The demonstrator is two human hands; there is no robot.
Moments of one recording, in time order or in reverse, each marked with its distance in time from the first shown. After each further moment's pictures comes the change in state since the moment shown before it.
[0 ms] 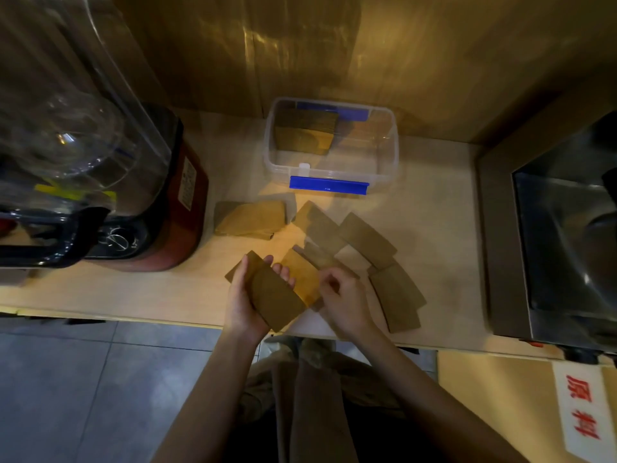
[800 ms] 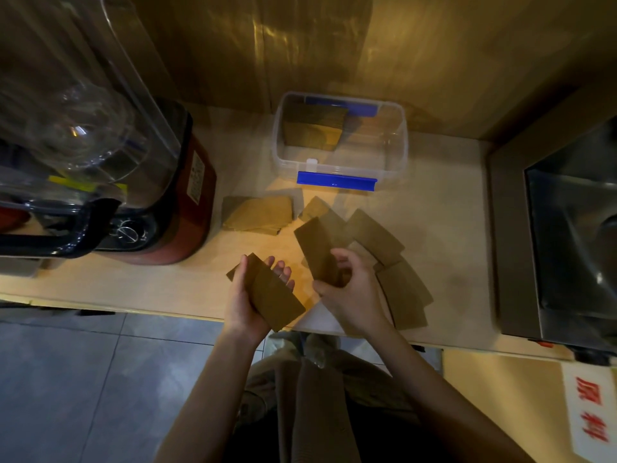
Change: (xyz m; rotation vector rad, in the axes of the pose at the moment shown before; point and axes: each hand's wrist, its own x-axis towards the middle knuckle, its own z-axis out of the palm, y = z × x) left_hand -0.009 0.005 -0.008 0.012 0.077 -0.040; right_hand -0.005 -0.013 -0.010 0.069 0.032 -0.022
